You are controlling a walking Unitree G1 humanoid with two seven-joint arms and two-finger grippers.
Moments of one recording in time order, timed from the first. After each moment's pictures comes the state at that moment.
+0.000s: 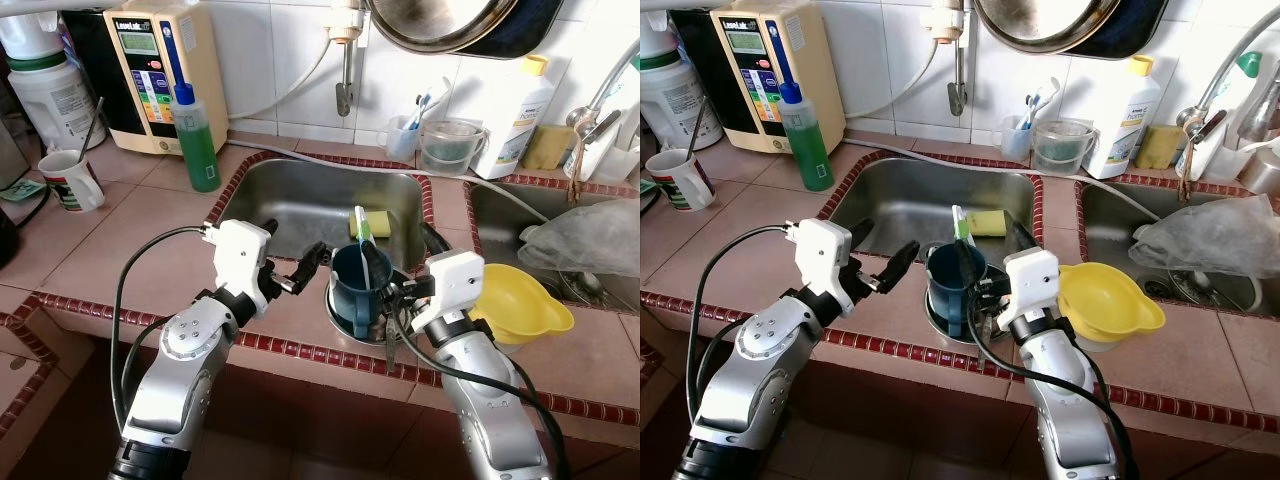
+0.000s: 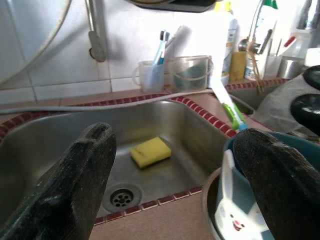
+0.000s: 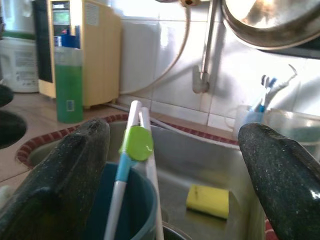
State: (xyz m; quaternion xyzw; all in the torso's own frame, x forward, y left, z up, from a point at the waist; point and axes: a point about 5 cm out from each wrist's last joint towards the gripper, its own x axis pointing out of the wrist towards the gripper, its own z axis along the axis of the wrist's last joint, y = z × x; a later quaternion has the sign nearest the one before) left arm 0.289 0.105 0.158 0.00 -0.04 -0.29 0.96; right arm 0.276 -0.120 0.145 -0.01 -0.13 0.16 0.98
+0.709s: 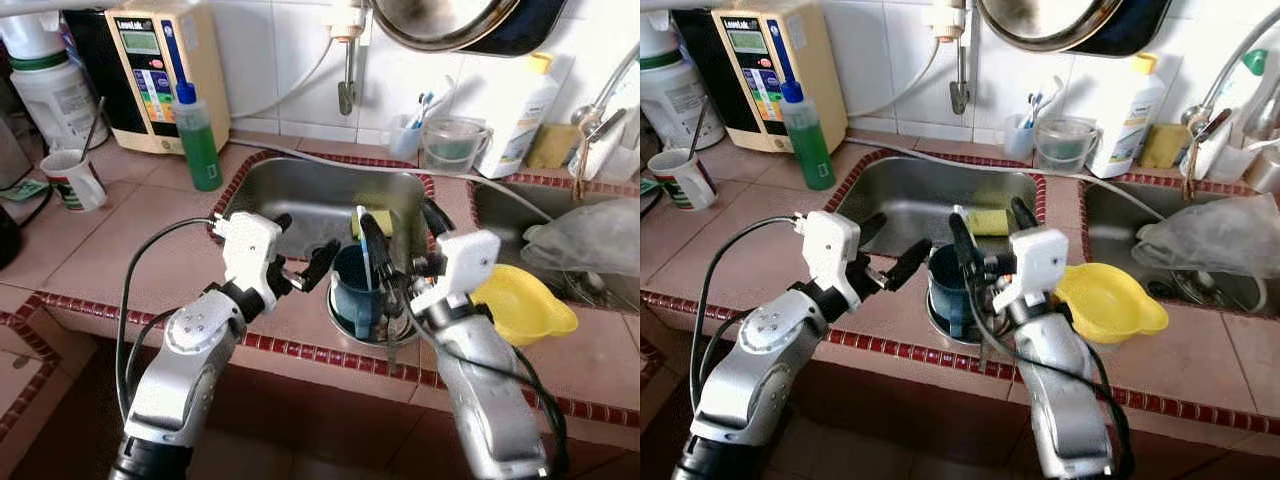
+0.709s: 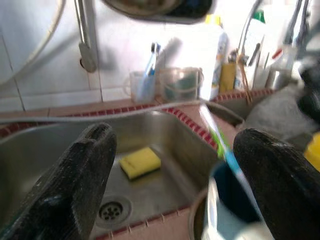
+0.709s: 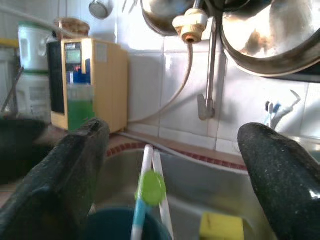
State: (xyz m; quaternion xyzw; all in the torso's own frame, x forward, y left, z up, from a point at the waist) left arm 0.294 0.098 0.180 -0.02 -0.05 -0.30 0.95; right arm 0.267 -0.116 0.164 0.01 -0.18 0.17 0.97
